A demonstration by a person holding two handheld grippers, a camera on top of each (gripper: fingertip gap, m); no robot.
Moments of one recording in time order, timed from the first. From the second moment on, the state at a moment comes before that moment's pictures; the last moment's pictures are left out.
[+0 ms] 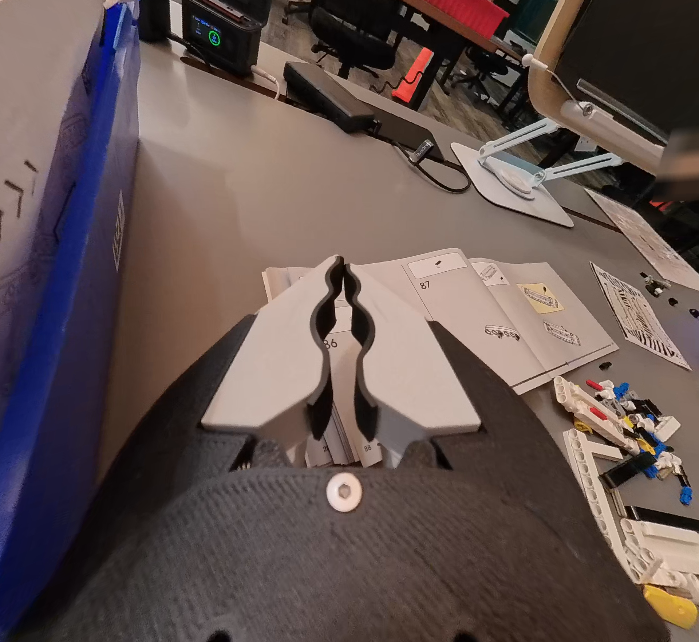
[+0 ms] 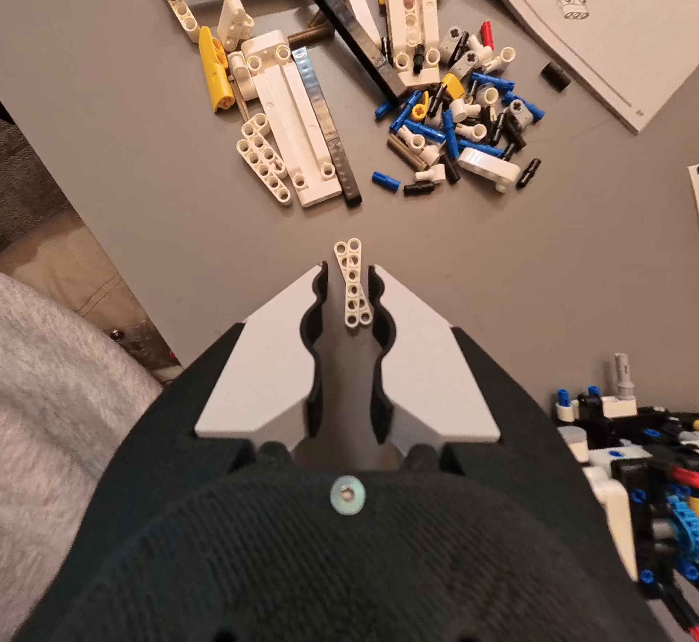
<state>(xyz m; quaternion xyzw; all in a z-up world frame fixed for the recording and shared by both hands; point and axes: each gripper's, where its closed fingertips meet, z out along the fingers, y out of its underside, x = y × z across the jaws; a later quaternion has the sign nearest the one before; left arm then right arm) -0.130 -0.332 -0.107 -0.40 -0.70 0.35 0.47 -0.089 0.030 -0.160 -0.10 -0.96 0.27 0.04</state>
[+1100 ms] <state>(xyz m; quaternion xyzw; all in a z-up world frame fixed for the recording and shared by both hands) -0.131 -0.330 -0.109 -0.40 -0.70 0.34 0.48 -0.061 0.043 -0.167 -0.08 -0.97 0.22 0.02</state>
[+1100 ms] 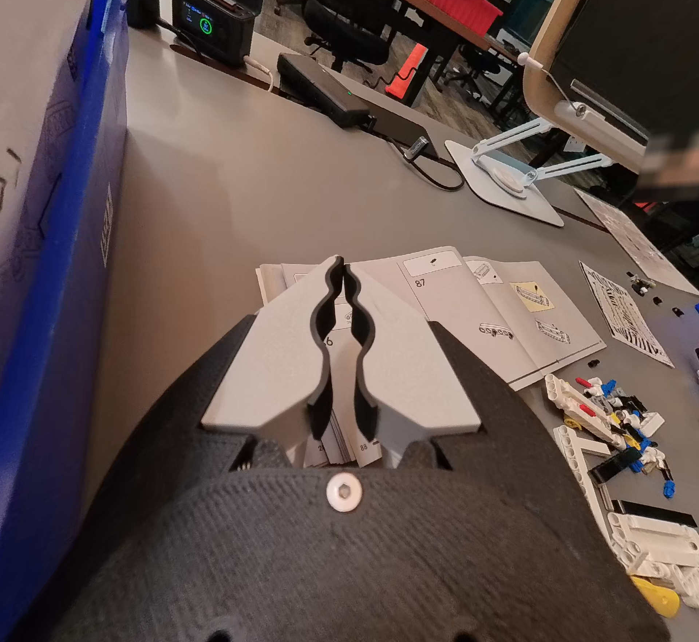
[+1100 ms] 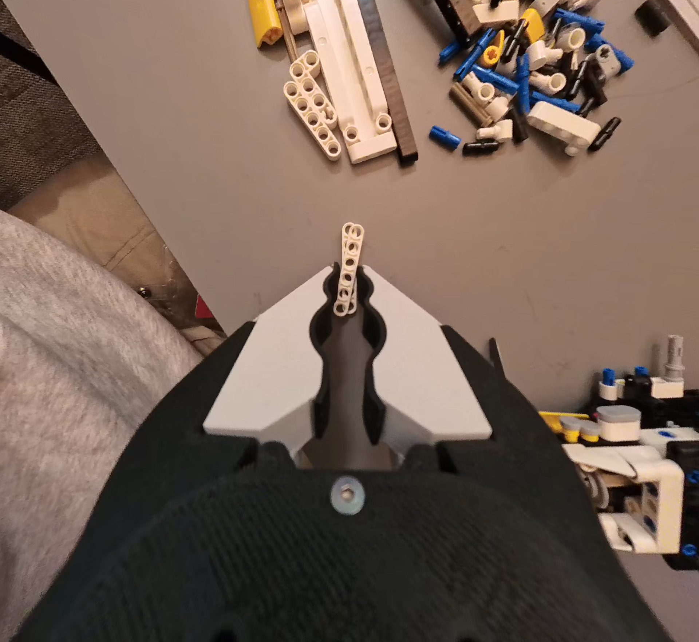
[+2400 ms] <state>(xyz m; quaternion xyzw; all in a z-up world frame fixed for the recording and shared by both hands) -0.132 -0.329 -0.109 -0.40 -0.70 0.34 0.48 -0.065 0.034 -0.154 -0.06 -0.97 0.24 0.02</state>
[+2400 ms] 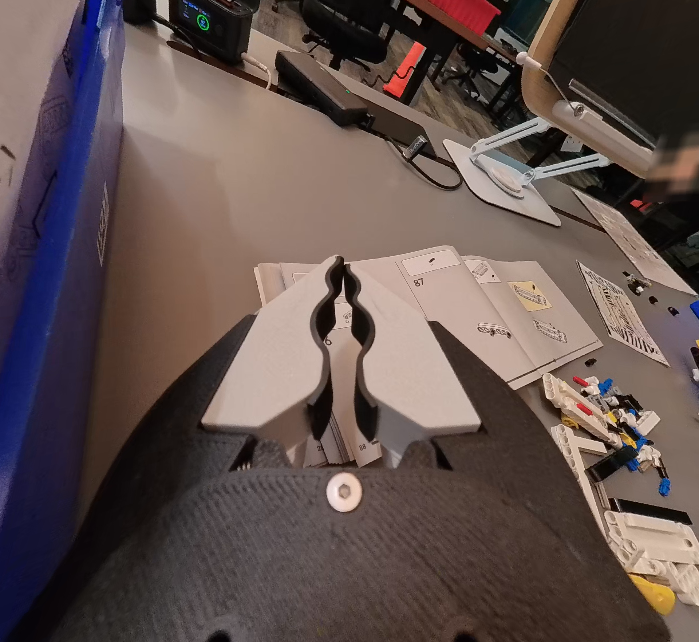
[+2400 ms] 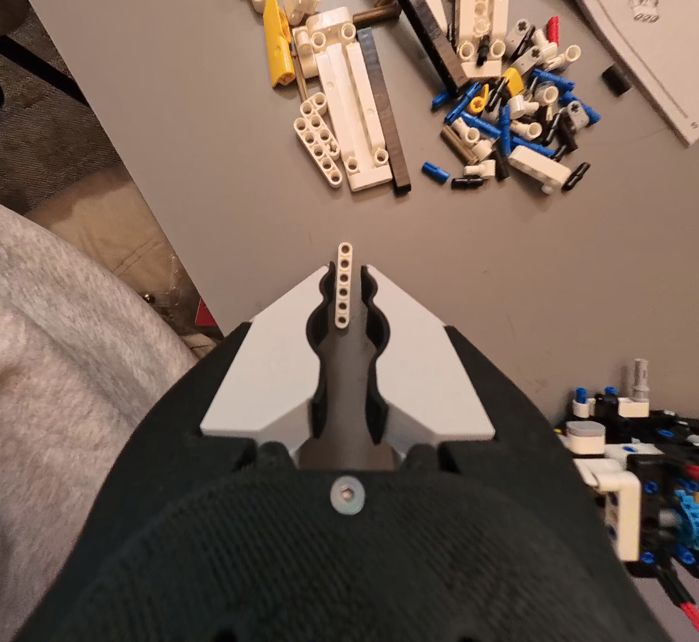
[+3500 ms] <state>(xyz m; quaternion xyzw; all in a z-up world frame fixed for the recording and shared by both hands) -0.133 -0.327 -0.109 -0.40 -0.70 0.33 0.48 -0.135 -0.005 -0.166 0.00 -0.98 0.15 0.11</state>
